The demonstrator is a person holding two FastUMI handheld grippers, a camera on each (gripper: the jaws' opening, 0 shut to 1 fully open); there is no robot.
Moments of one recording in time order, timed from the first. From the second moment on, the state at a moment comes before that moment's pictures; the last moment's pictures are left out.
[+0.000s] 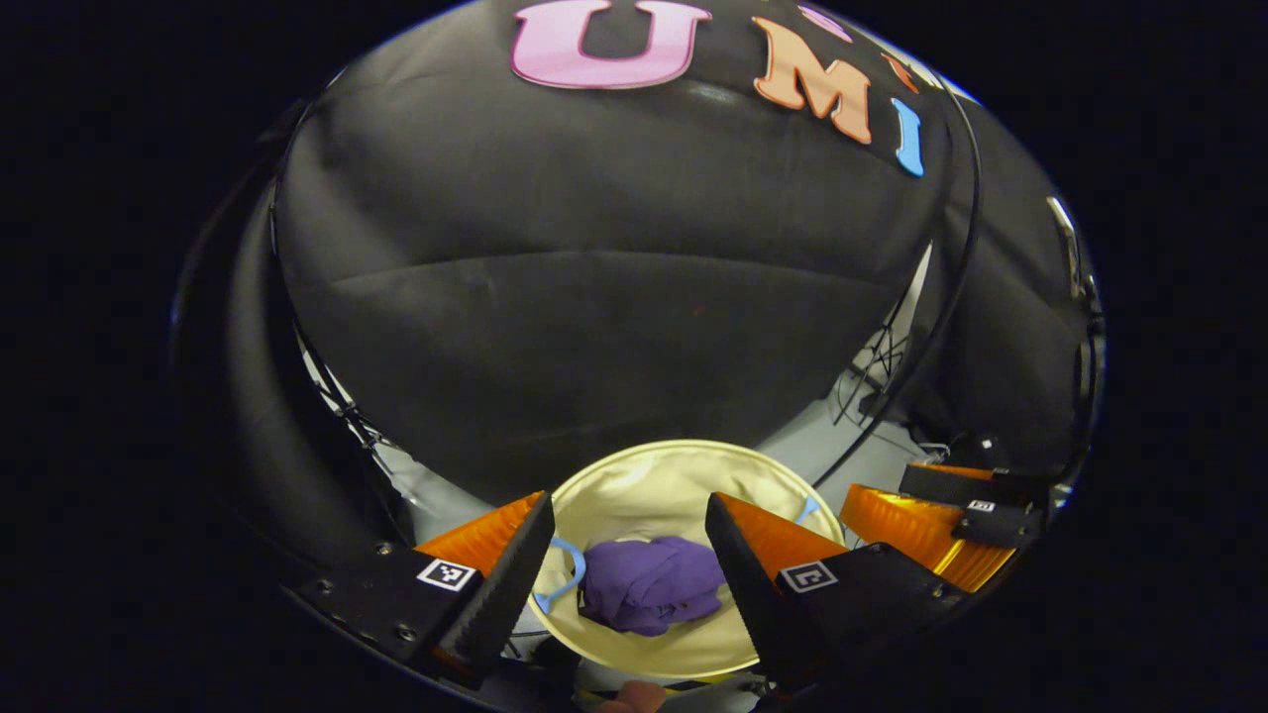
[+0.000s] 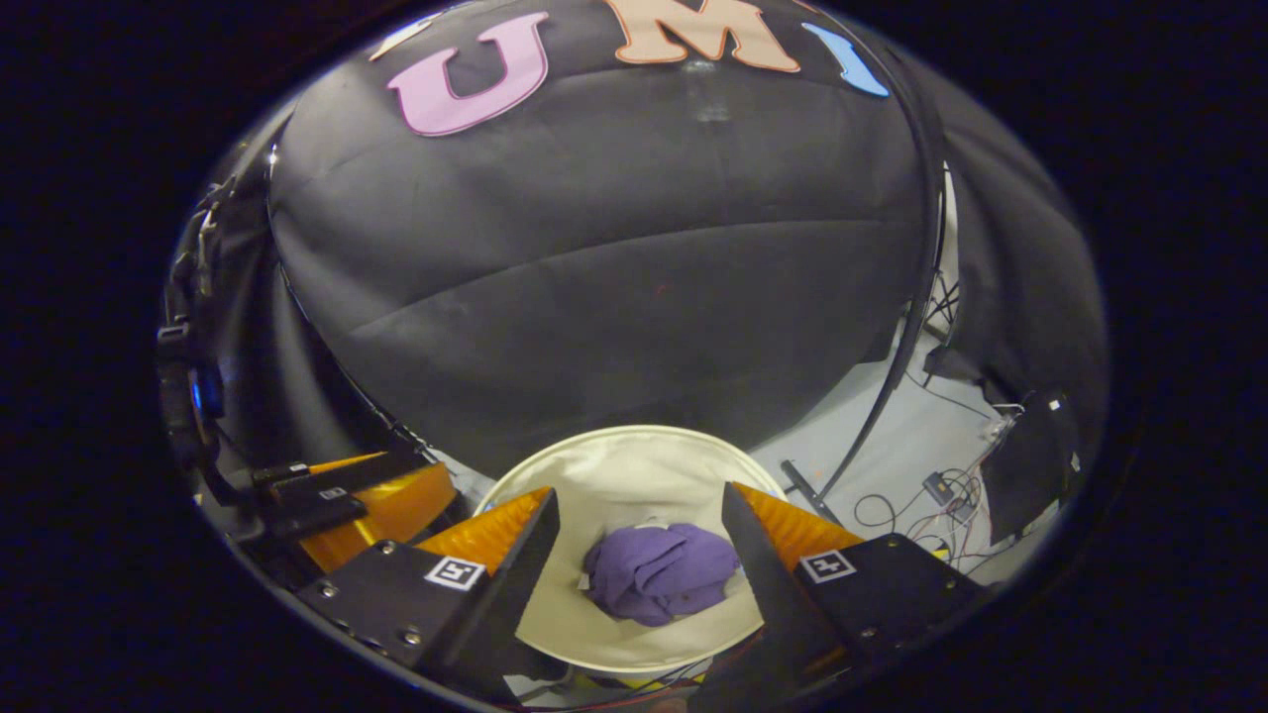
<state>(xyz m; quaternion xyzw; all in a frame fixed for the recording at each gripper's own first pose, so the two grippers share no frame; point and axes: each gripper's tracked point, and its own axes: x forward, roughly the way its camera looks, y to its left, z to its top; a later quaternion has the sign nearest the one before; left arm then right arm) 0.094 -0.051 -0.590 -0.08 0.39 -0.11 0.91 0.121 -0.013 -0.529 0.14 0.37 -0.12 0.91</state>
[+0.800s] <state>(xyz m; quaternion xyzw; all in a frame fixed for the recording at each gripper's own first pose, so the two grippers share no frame) 0.112 -0.008 -0.394 -0.09 0.23 -0.08 0.97 0.132 0.007 -0.342 0.11 0.21 -0.09 0.97</state>
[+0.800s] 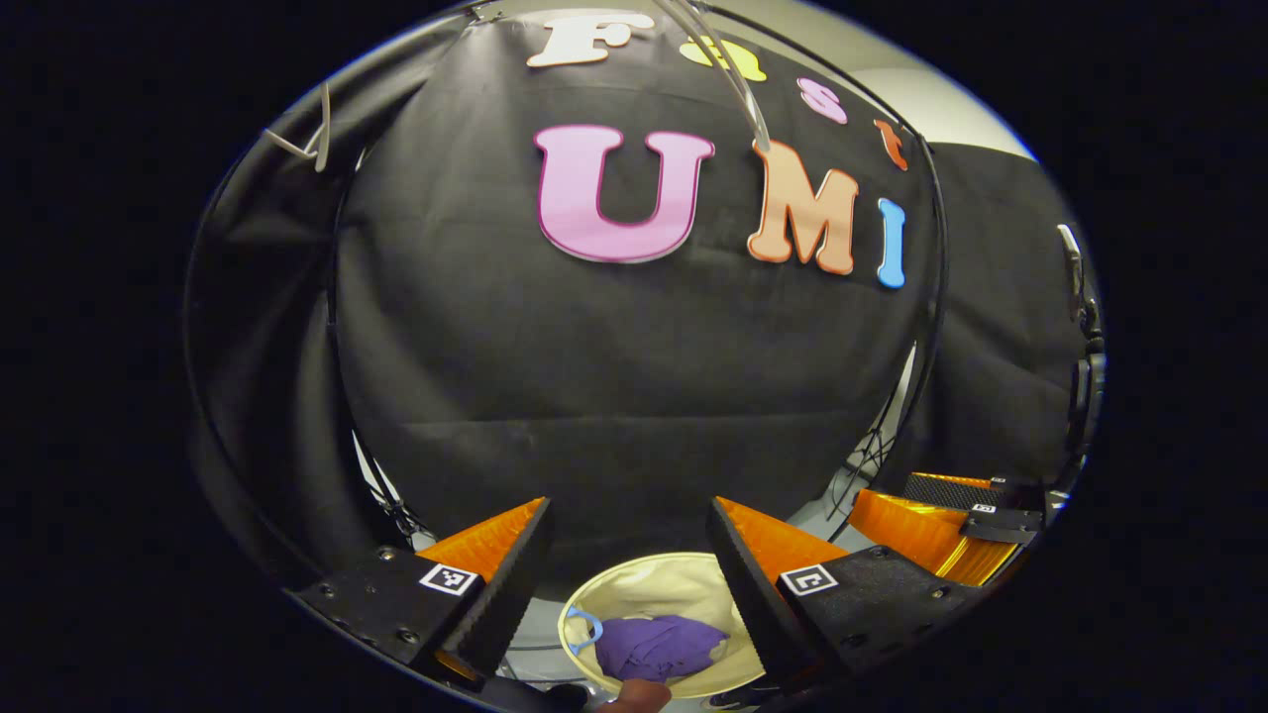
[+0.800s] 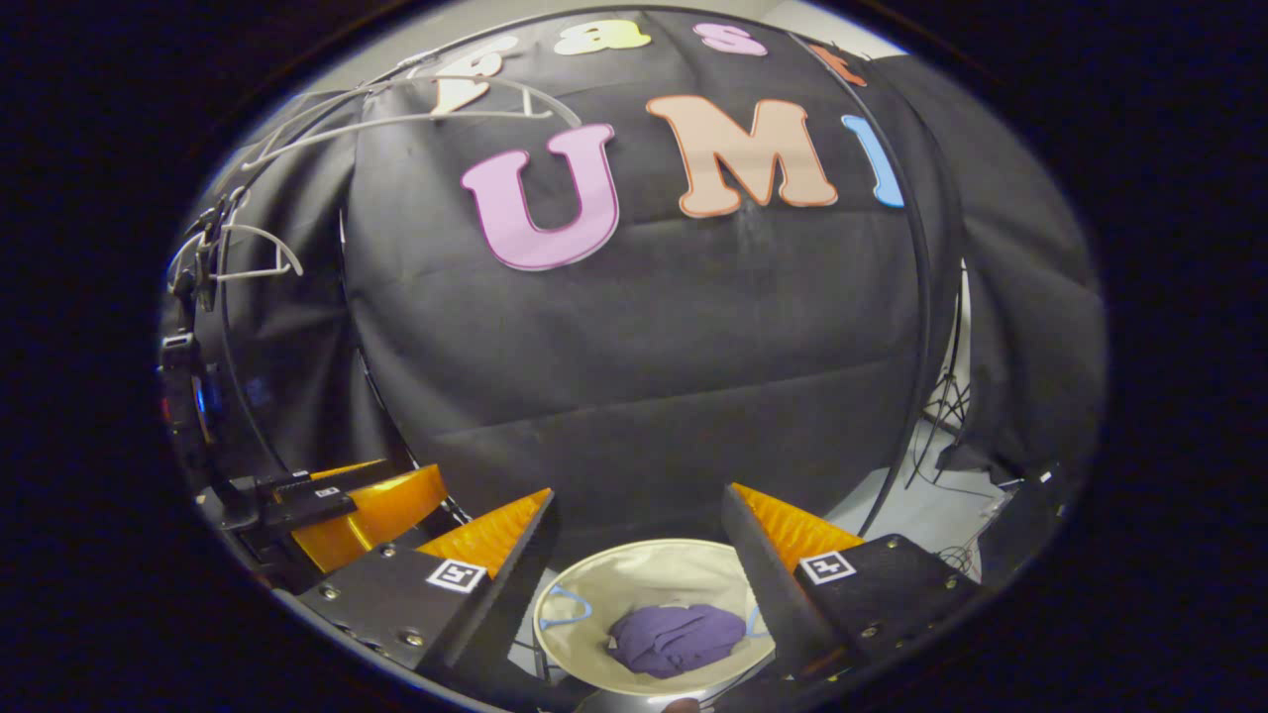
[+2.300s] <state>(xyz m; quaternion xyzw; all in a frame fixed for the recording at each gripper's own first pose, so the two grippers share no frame) 0.062 0.034 -0.159 -0.10 0.10 -0.04 0.99 0.058 0.035 -0.090 0.07 0.03 -0.03 1.00</state>
